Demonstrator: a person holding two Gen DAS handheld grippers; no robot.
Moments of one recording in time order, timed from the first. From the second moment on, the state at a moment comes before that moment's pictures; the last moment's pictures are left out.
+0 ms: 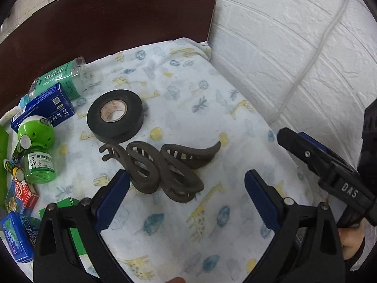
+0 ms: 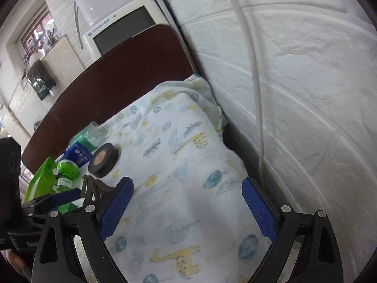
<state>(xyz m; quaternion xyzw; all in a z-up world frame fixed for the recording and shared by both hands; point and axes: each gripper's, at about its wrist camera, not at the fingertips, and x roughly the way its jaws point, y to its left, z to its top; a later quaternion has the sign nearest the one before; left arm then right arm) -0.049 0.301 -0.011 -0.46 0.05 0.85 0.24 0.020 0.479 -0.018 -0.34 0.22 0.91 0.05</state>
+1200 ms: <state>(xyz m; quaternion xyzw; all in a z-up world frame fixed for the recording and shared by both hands) -0.070 0.277 -0.033 -0.41 0.22 0.85 0.24 -0.019 0.398 -0.035 -0.39 0.14 0.90 -0.12</state>
